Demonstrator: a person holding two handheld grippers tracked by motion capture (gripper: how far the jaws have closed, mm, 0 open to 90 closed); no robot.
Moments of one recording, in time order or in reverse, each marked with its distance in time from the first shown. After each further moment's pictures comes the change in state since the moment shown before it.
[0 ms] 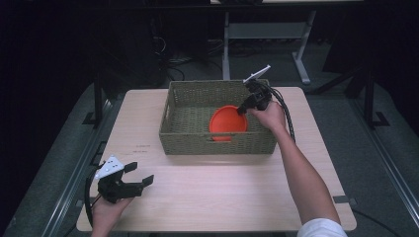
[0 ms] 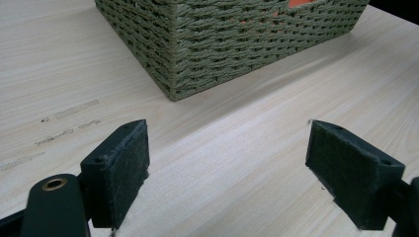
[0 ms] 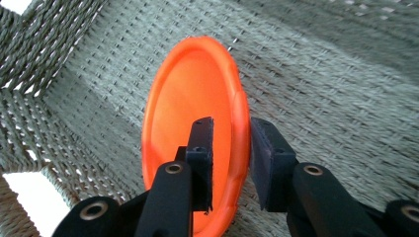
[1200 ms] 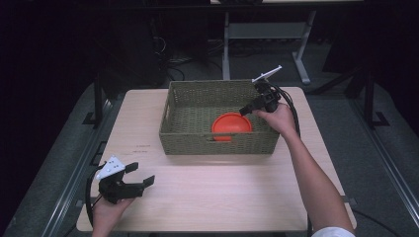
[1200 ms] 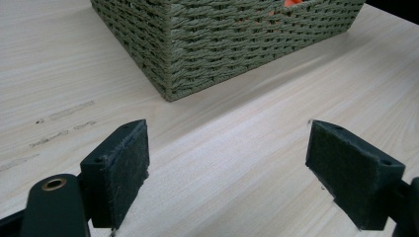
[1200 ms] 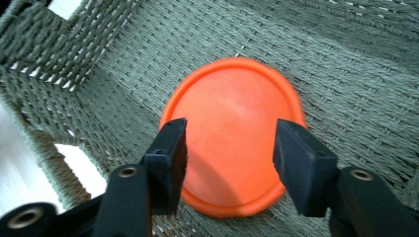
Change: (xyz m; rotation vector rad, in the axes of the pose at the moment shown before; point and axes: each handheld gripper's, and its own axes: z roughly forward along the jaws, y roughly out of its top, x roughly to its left) left arm -0.003 0.000 0.001 -0.001 -0.005 0.004; right arm -0.002 -0.021 -0.027 -0.059 0.067 -0.008
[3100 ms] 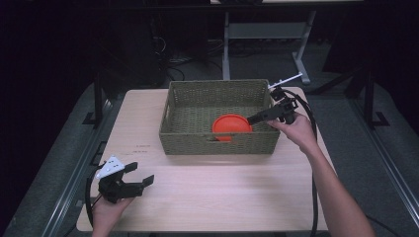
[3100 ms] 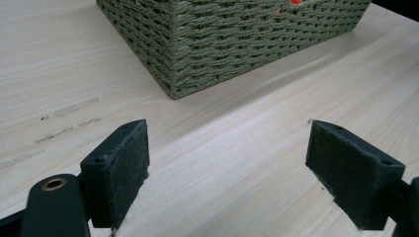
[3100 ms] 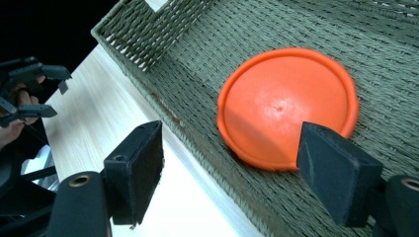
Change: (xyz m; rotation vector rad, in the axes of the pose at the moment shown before) left arm 0.002 0.000 0.001 0.007 0.010 -0.008; right arm 0.021 -0.050 -0.050 -0.091 0.145 -0.086
